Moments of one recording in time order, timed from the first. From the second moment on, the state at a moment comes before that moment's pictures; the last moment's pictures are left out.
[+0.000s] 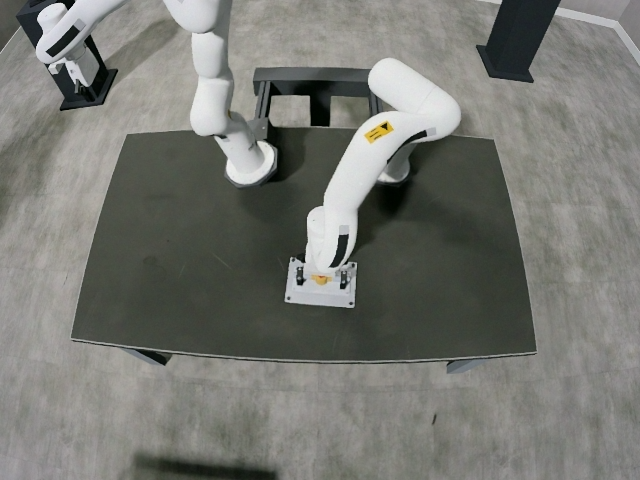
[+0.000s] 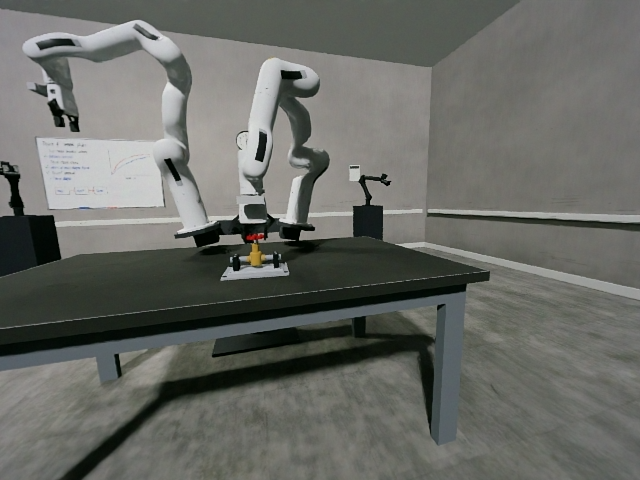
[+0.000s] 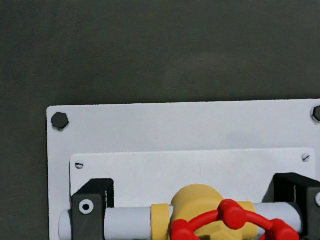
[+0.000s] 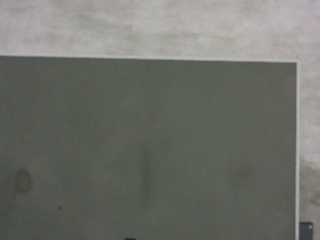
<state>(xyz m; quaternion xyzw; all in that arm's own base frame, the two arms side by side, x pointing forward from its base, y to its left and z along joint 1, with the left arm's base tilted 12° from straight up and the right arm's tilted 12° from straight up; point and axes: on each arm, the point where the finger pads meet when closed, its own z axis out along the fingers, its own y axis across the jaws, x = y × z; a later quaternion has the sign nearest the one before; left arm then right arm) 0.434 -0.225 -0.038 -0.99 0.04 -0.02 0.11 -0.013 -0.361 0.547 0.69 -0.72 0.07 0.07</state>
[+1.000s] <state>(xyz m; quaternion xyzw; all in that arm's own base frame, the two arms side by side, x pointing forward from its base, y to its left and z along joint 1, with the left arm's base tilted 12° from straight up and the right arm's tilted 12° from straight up) 0.434 -0.225 -0.038 -0.99 0.07 -0.02 0.11 -0.013 -0.361 0.547 0.69 -0.72 0.07 0.07</state>
